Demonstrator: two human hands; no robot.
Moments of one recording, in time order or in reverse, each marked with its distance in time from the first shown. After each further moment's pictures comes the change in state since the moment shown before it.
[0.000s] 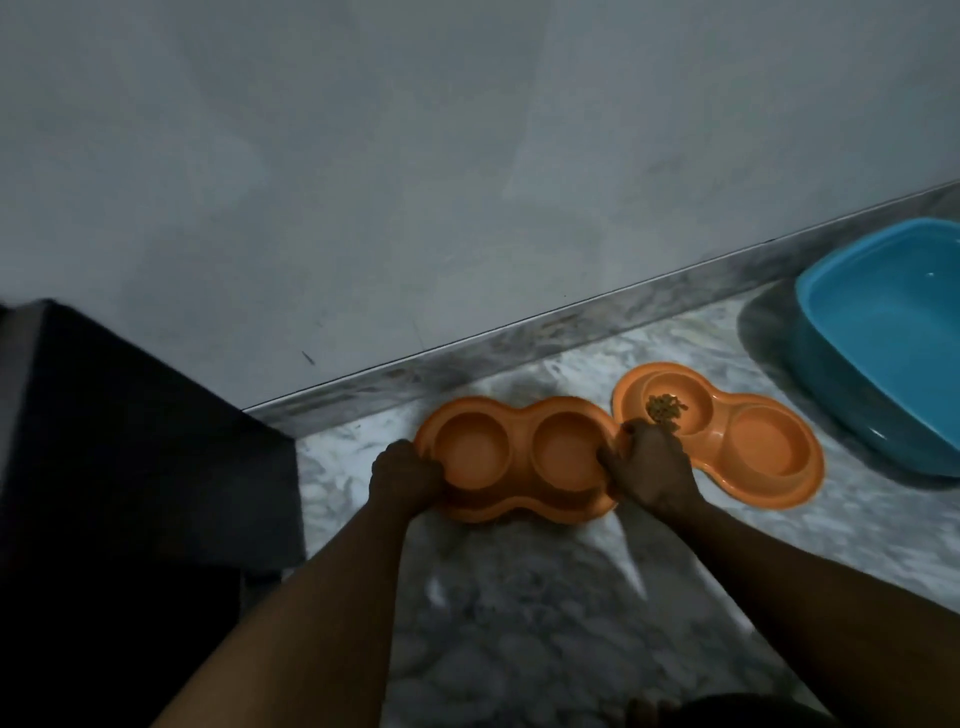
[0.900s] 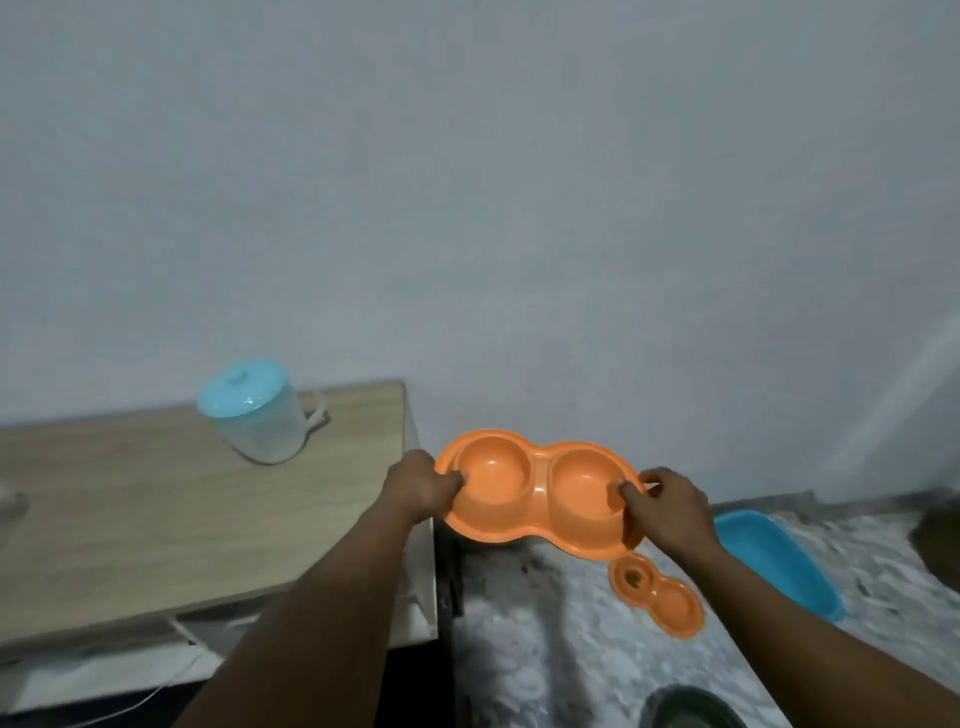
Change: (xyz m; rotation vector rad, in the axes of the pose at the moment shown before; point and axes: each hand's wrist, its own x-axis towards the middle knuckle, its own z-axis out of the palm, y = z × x) left_hand -0.598 0.133 -0.590 -0.136 0.157 0.183; right_hand -0.485 -0.440 -0.544 0.175 0.139 -0.135
